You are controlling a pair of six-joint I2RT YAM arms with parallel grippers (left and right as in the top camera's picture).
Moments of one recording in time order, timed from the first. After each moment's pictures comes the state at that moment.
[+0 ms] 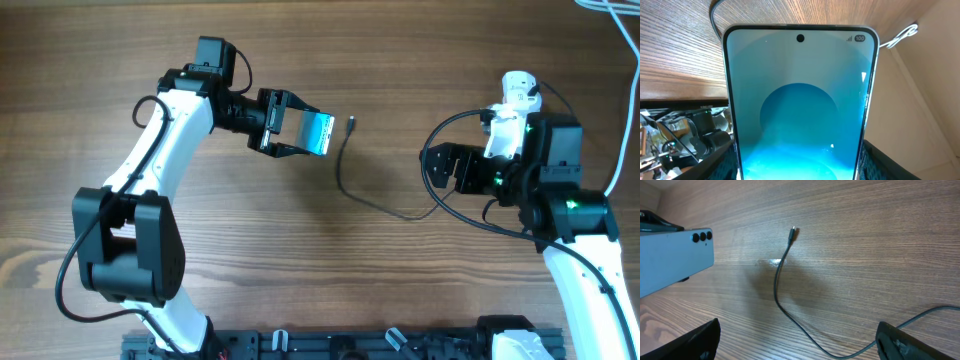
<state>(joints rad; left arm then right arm) -0.15 1.87 1.45 -0.92 1.02 -1.33 0.01 1.10 0.92 -0.70 -0.46 0.20</state>
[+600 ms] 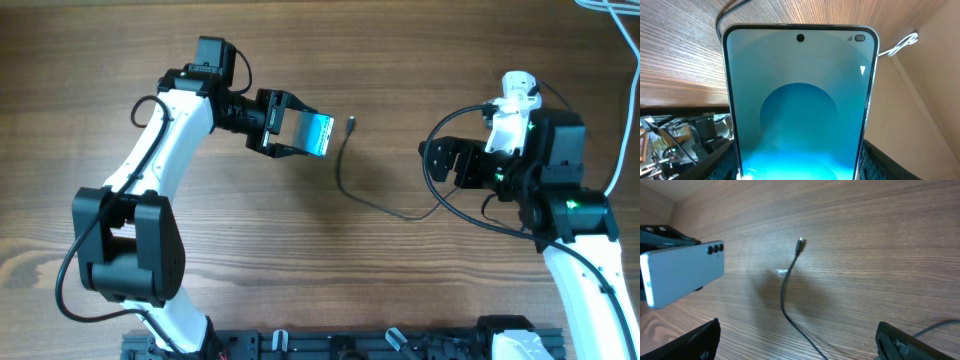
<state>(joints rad) -0.15 1.87 1.45 -0.92 0.97 -1.33 0.01 1.10 0.92 -0.64 -0.49 0.24</state>
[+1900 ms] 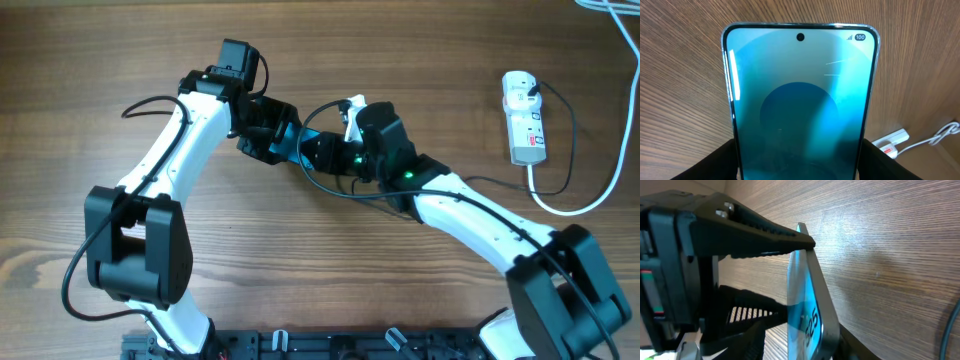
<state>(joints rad) -0.23 1.87 1.45 -0.92 0.45 -1.35 0.58 1.66 0.92 0.10 -0.38 0.77</state>
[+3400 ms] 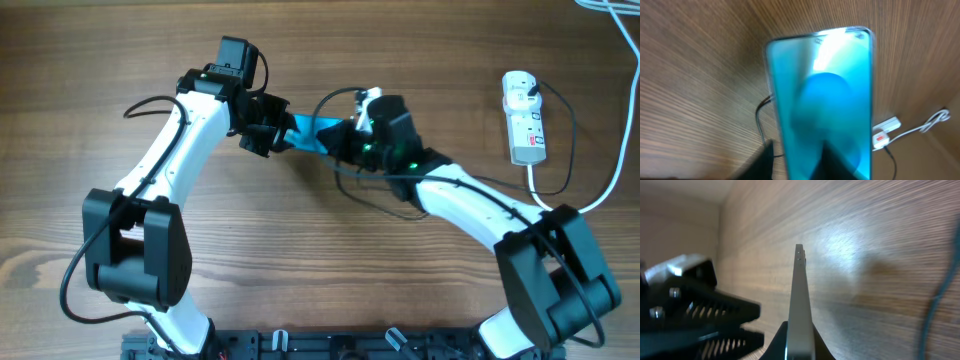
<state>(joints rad) -0.23 1.86 1.46 -0.91 0.50 -1.36 0.49 1.72 0.92 0.19 -0.39 0.91</state>
